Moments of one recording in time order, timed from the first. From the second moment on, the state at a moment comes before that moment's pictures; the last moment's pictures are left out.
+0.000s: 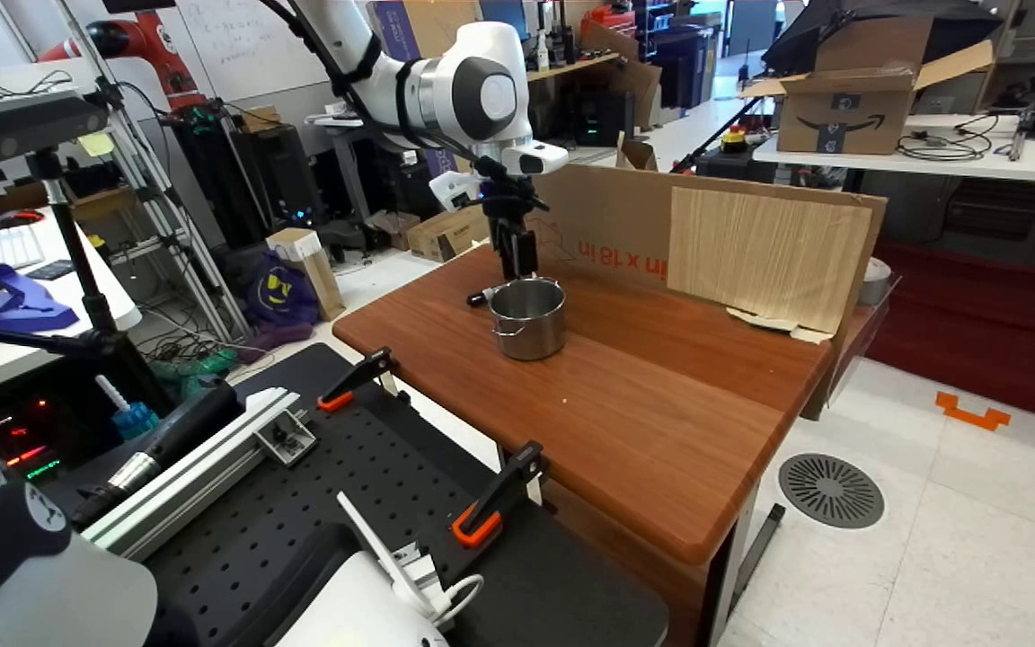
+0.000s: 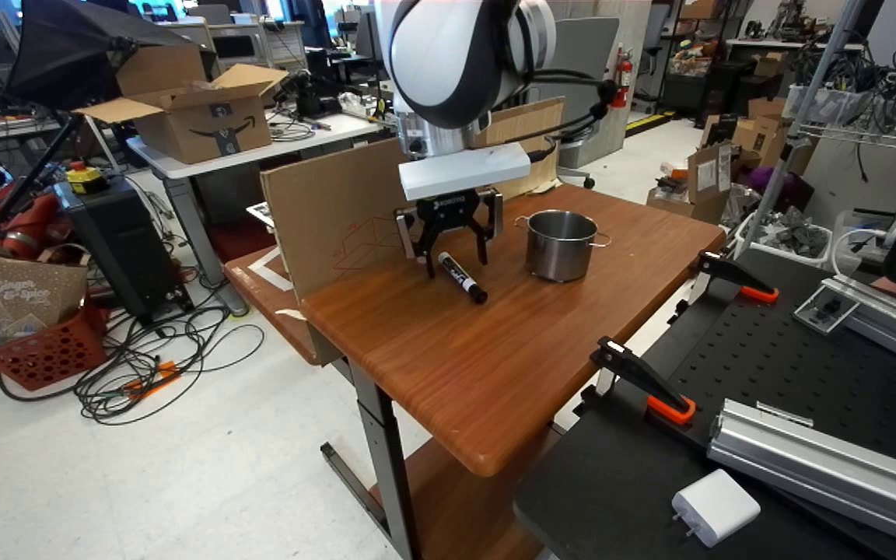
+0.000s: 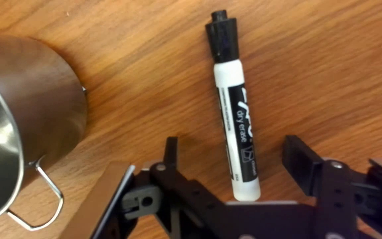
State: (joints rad) arm 0.26 0.68 -0.02 -1.87 -0.09 2.46 0.74
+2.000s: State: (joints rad) arm 0.40 0.32 -0.18 -2.13 -0.70 2.49 1.45
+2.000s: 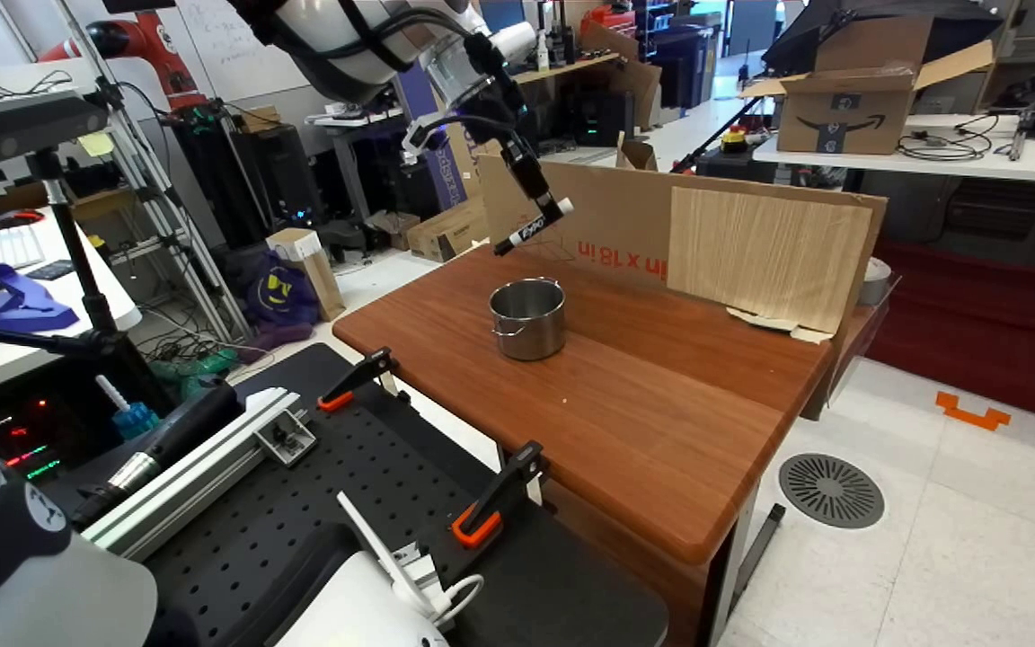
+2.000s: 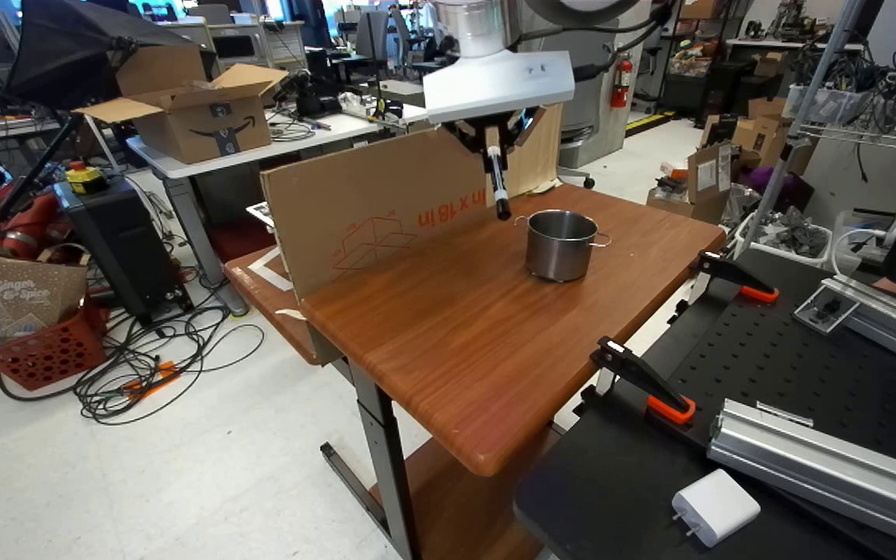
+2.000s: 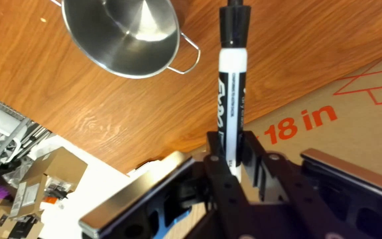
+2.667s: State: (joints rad) arm 0.30 0.25 -0.12 -2.28 -0.96 2.49 1.75
